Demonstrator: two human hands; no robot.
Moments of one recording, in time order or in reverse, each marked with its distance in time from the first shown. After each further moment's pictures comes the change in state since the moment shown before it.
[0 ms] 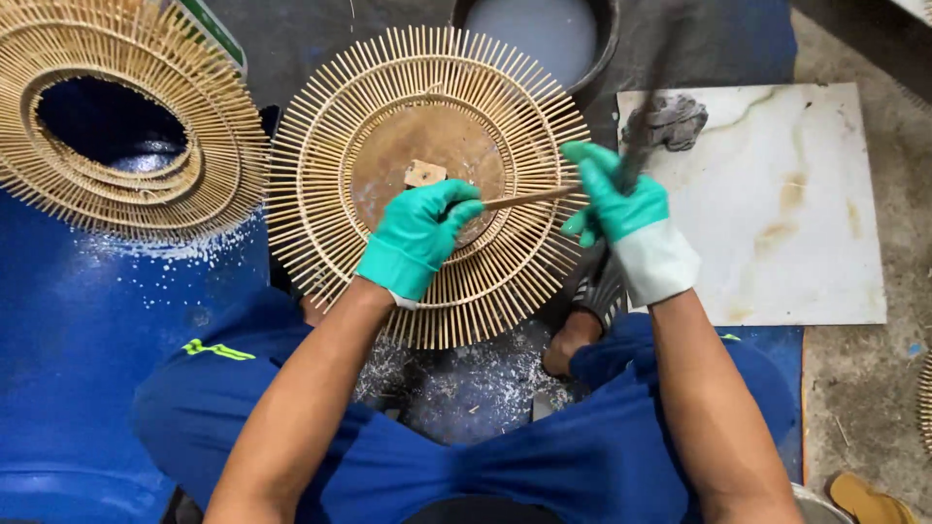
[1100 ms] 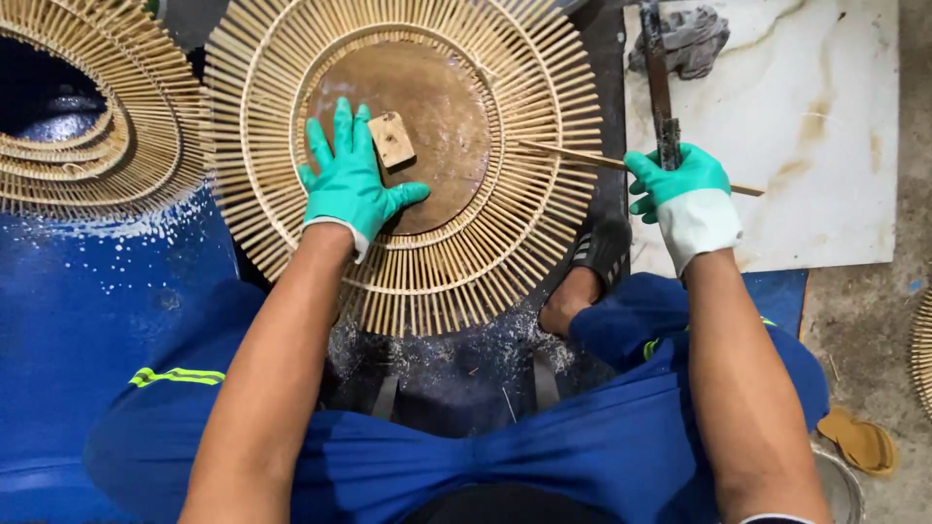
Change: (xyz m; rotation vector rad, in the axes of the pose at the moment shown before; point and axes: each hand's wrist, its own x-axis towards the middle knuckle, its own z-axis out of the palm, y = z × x) left_hand 0.028 -0.101 0.002 0.416 -0.254 -0.466; right_hand 0.043 0.099 -0.077 -0.411 0.347 0.374
